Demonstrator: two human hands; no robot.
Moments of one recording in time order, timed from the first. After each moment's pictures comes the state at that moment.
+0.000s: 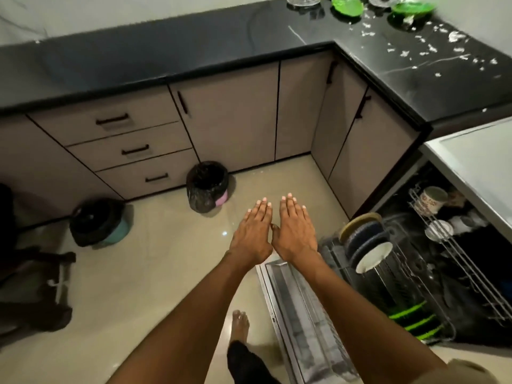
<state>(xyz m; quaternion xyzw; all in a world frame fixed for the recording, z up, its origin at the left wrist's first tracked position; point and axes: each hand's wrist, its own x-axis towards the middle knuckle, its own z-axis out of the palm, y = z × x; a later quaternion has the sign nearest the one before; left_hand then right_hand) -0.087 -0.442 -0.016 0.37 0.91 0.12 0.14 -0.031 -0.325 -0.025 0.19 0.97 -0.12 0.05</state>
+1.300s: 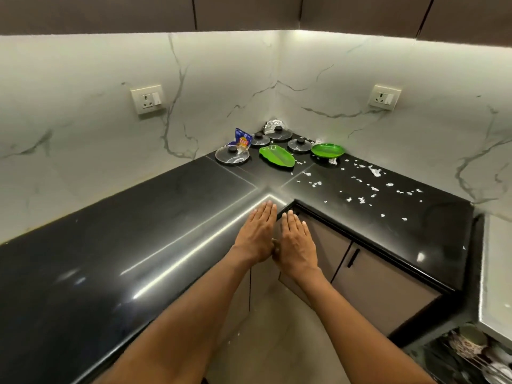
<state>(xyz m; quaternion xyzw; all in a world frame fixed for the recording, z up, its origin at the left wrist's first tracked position) -0.718 -0.120 0.167 0.64 0.75 0.16 0.02 -0.598 -0.075 0.149 0.43 0.89 -0.06 -0.12</state>
